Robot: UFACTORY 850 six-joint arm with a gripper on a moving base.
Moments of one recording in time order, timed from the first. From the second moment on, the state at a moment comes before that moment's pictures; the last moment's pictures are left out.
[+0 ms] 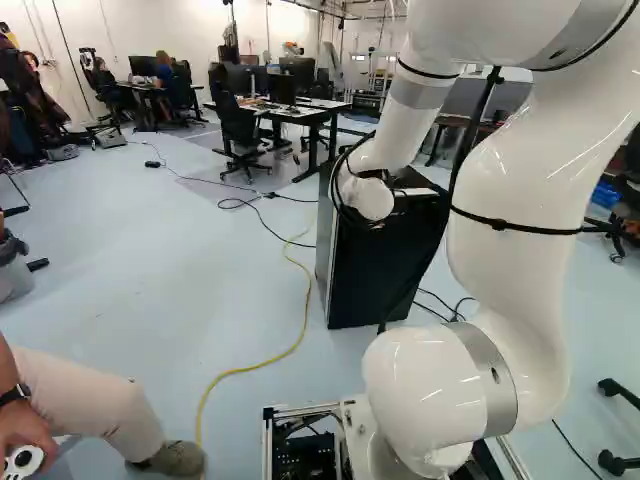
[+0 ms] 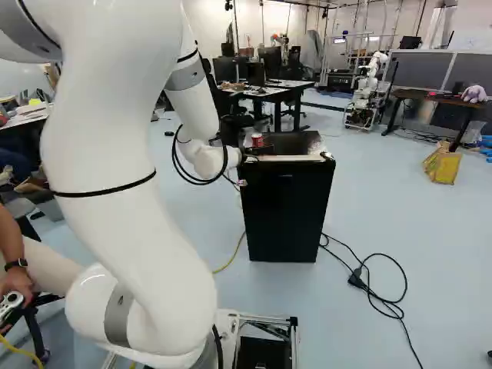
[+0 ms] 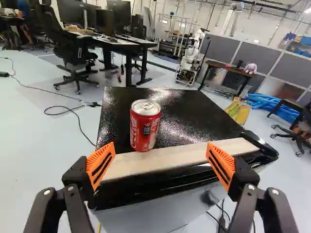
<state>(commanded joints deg) -2.5 -13.7 -35.6 18.3 53.8 -18.0</state>
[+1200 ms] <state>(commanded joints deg) -3.8 -14.8 -36.8 9.3 53.8 -6.5</state>
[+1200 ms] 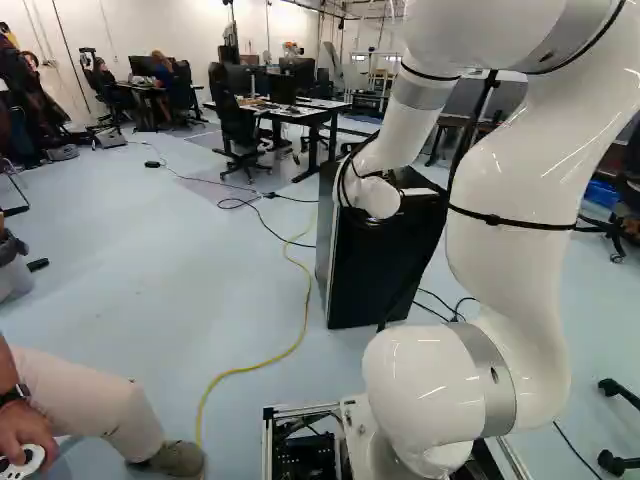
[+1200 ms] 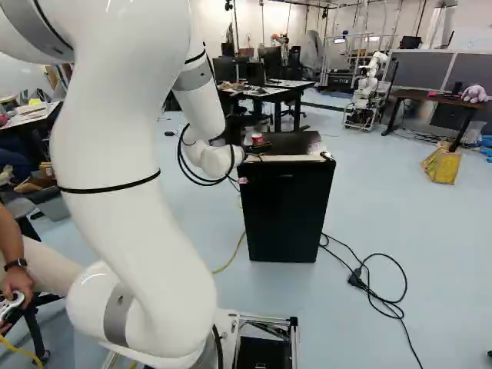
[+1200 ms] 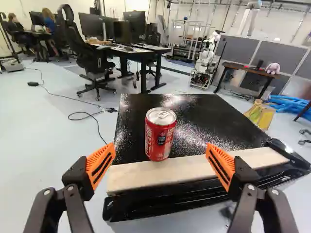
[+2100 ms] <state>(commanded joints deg) -3.7 -16.7 -39.1 9.3 53.8 -1.1</state>
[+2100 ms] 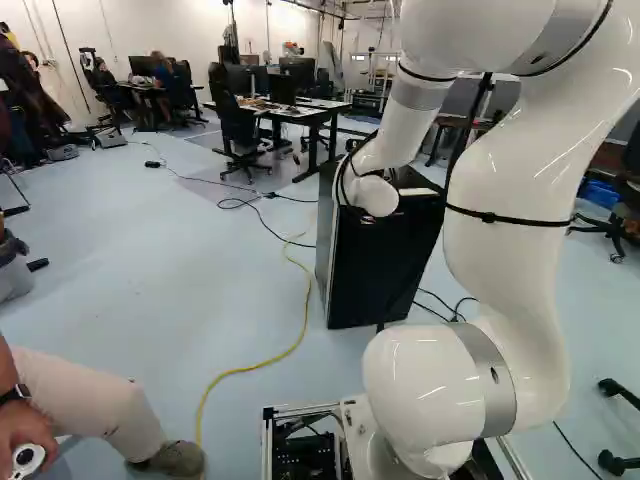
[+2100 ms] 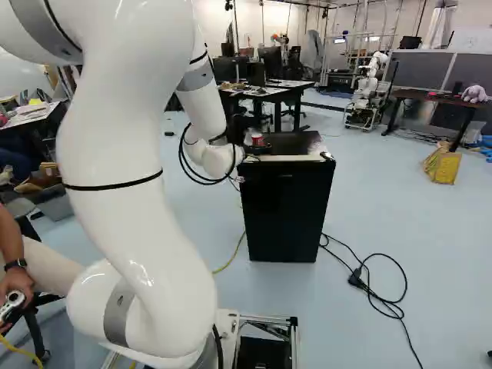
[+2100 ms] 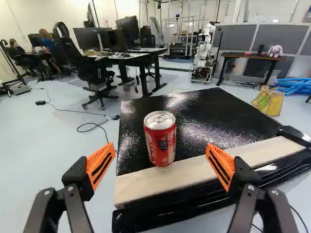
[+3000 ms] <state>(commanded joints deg) -3.5 -23.9 -45.5 9.3 53.8 -1.1</state>
